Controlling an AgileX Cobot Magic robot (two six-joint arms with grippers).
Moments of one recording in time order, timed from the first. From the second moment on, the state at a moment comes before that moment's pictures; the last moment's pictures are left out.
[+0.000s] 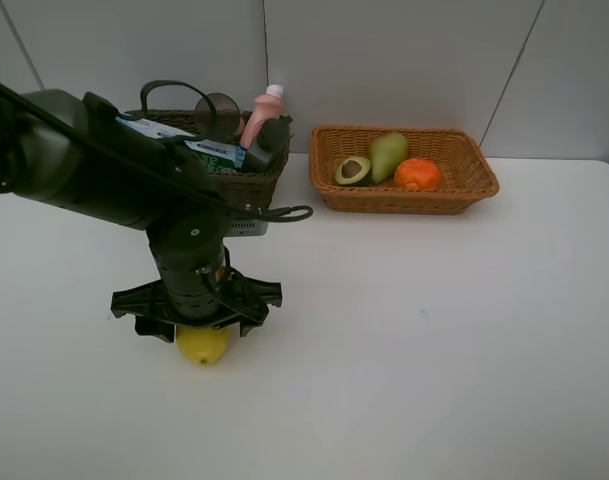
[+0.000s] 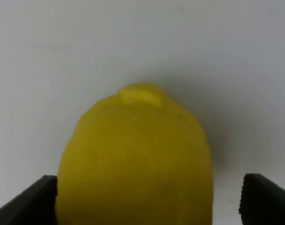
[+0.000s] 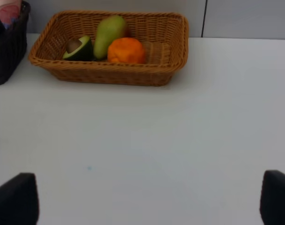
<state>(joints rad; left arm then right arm) -0.83 1.91 -0.93 0.20 0.66 -1.20 0.08 0.00 -0.52 0.01 1.03 -0.05</state>
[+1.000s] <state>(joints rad) -0.83 1.91 -0.93 0.19 0.66 -1.20 0.08 0.00 -0.52 0.01 1.03 -0.05</state>
